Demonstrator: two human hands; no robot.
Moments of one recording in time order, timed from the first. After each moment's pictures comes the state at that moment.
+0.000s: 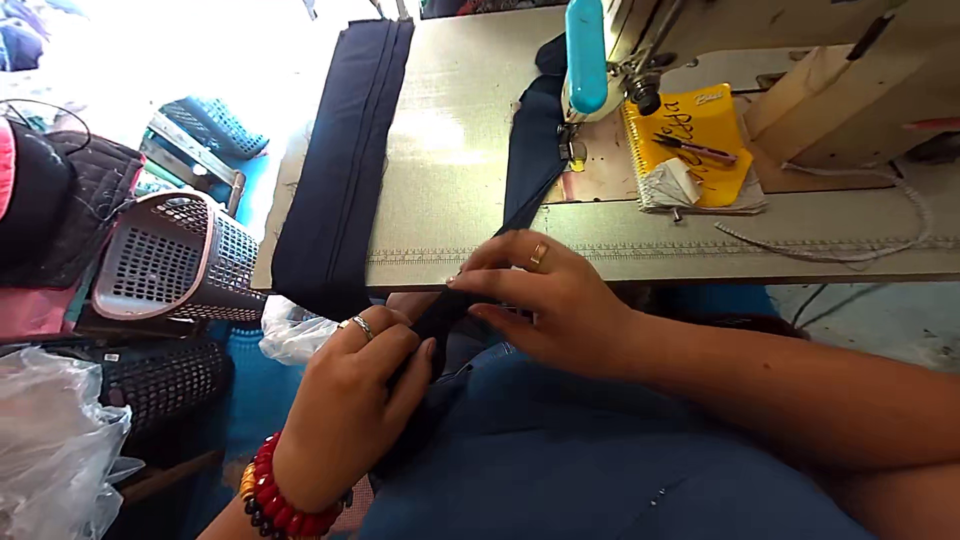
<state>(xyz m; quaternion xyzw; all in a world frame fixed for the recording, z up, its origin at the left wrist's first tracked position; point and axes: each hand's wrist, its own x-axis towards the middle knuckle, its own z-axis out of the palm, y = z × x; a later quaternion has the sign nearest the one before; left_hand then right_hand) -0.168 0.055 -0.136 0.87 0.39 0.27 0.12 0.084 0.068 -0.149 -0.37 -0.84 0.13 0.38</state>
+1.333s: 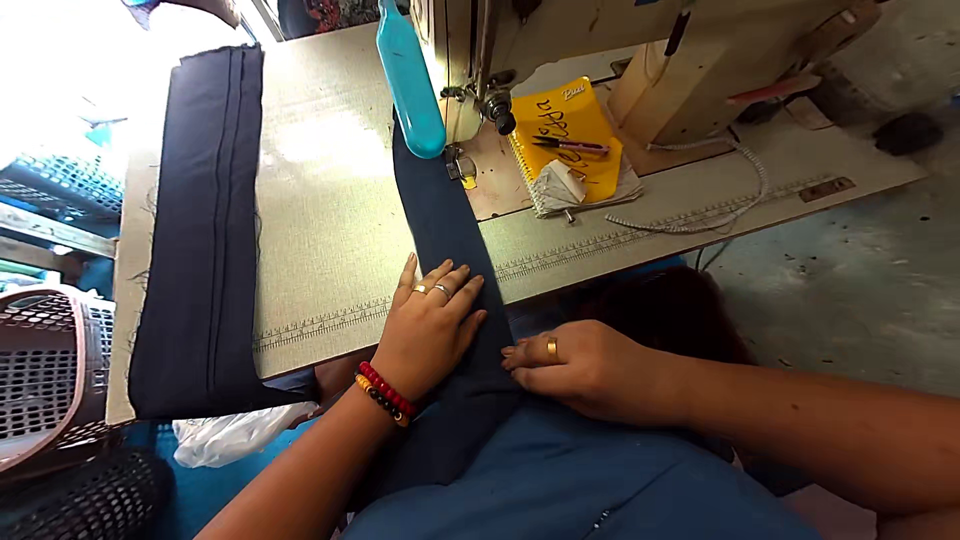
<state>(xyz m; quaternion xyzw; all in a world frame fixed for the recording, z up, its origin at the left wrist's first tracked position) -0.013 0.137 -0.231 0.96 0.21 0.16 0.12 0.192 0.000 -0.205 -0.40 -0.86 0.14 0.28</state>
